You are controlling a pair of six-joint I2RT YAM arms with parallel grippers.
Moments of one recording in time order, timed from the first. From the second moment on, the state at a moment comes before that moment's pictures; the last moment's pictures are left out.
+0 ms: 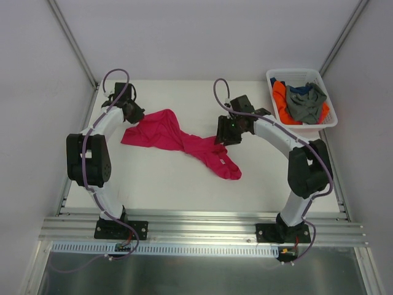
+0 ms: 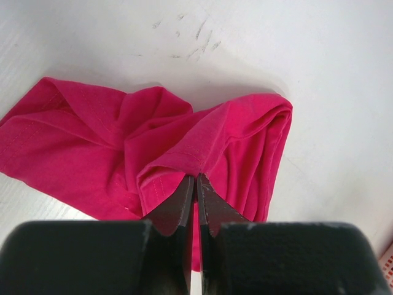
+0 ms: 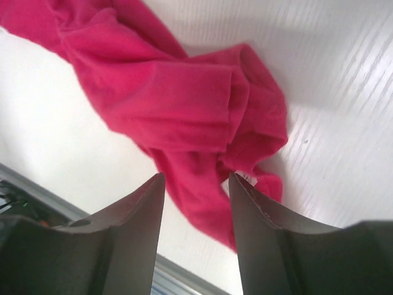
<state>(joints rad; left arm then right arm) -0.04 1.80 1.36 -0.45 -0.04 -0.83 0.47 1.81 1.39 -0.64 -0.27 0.41</state>
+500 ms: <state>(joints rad) -0.04 1.80 1.36 -0.44 -0.03 -0.81 0.47 1.88 1.35 -0.60 -0.30 0.53</state>
